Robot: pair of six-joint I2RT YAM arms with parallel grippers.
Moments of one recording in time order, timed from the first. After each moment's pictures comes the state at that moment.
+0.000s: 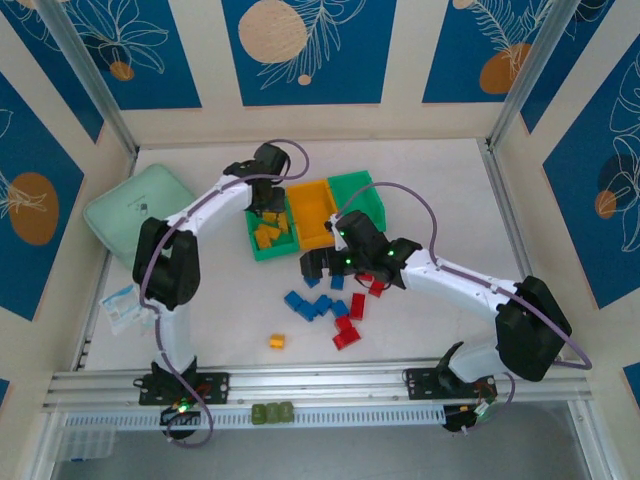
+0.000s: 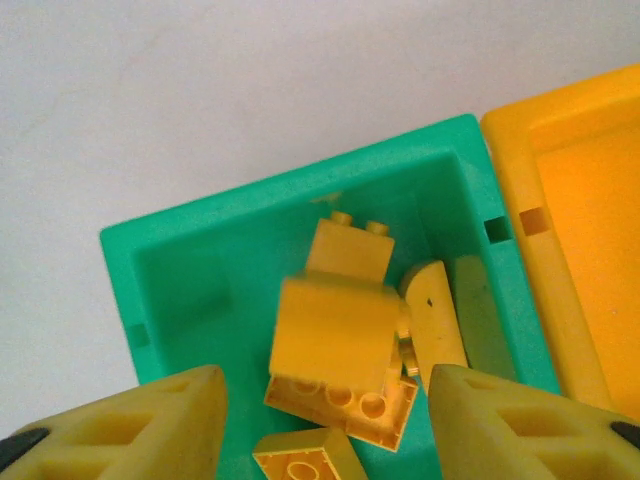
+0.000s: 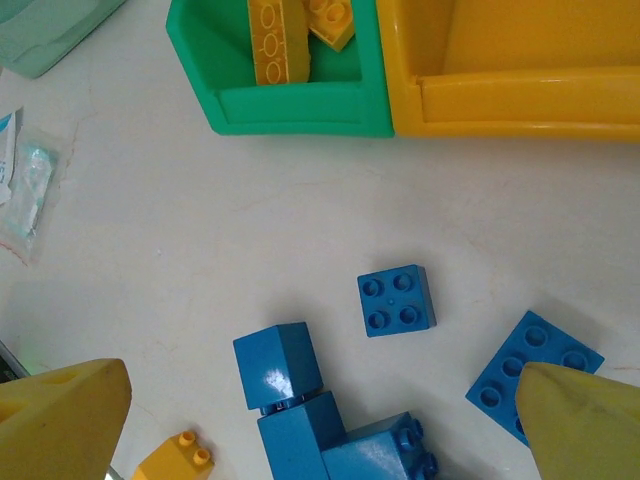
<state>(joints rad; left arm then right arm) -0.46 1.97 1.67 -0.82 -0.25 -0.35 0.78 1.39 0.93 -0.36 -0.15 0.54</state>
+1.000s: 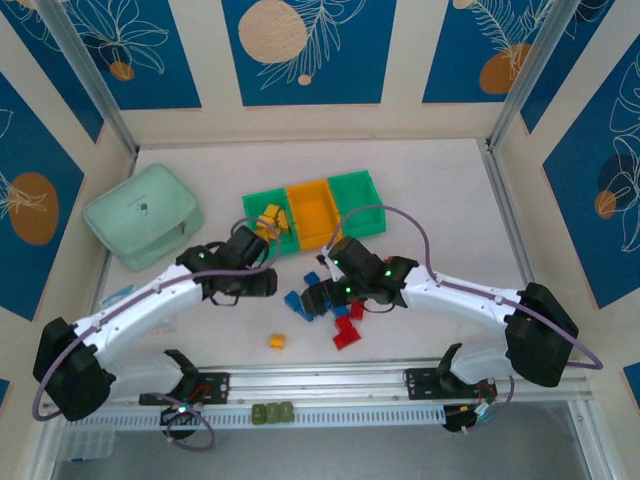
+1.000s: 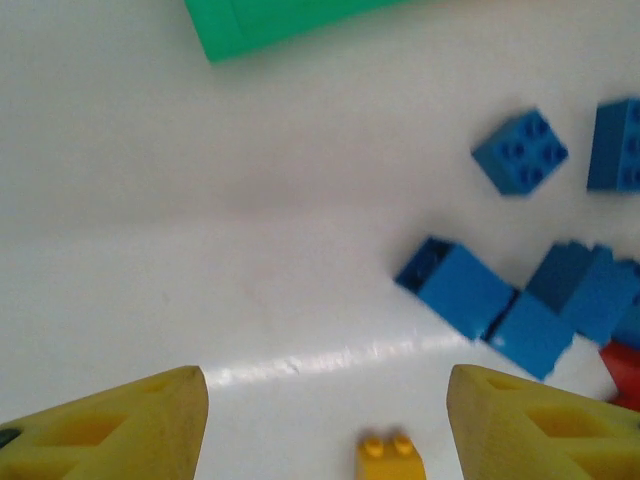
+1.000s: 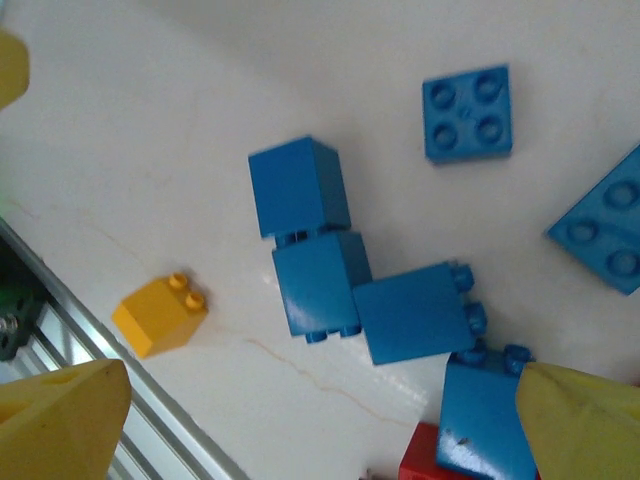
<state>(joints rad) -0.75 1.17 0.89 -0.89 -0.06 -0.68 0.93 1.33 0.84 -0.47 -0.18 0.49</state>
